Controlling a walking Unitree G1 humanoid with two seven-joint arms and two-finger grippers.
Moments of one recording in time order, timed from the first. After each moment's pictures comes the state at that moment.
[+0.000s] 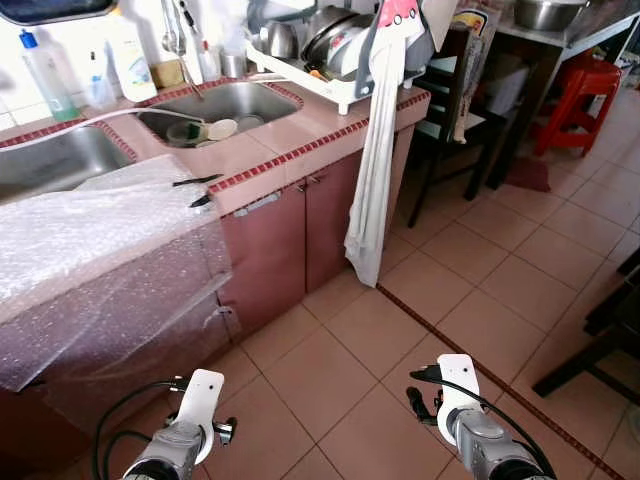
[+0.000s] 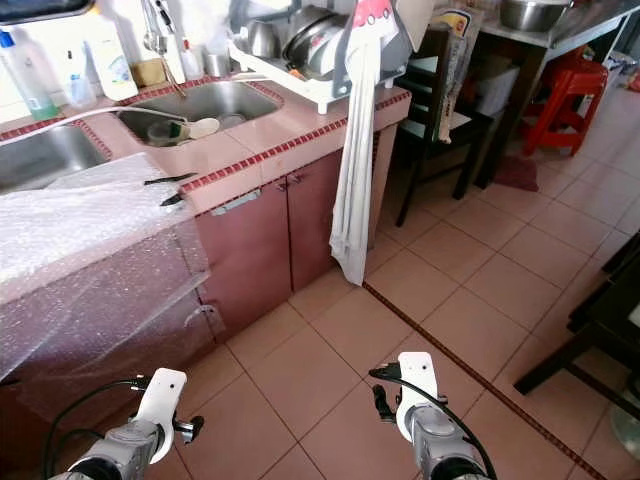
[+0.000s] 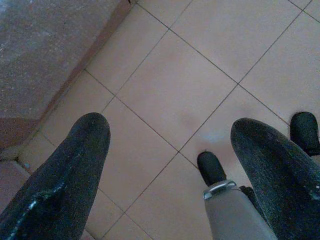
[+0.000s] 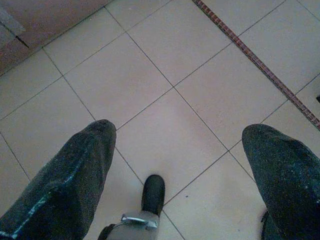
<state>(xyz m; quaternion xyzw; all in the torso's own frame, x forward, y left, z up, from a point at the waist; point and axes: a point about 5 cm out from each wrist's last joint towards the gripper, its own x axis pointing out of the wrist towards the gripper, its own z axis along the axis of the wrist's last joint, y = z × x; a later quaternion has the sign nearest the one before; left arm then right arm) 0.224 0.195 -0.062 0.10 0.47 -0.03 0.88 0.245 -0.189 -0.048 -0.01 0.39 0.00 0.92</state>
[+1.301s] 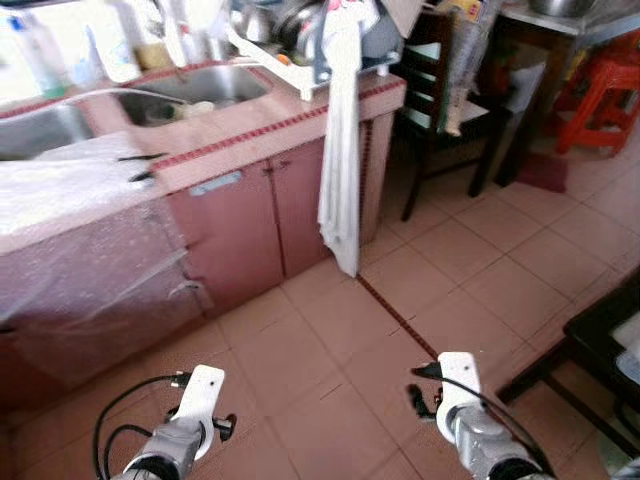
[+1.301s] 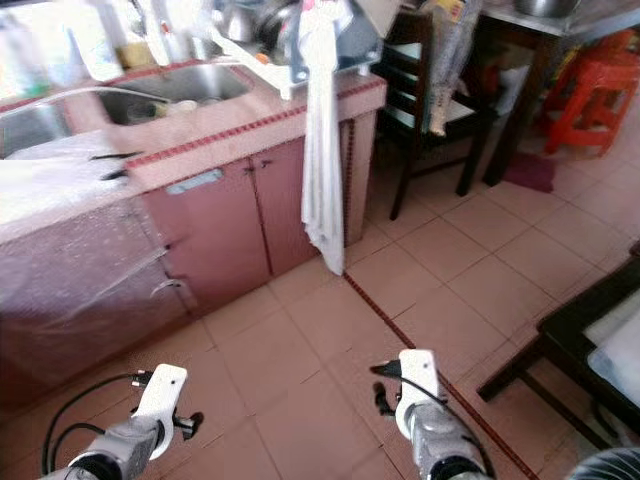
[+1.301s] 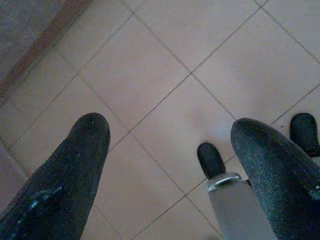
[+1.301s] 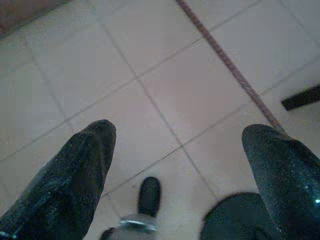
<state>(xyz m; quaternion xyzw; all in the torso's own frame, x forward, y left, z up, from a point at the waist) 0.227 0.195 -0.061 0.11 0.47 -0.04 0.87 0.245 -0.189 -0.047 0.00 0.38 0.00 0.92</state>
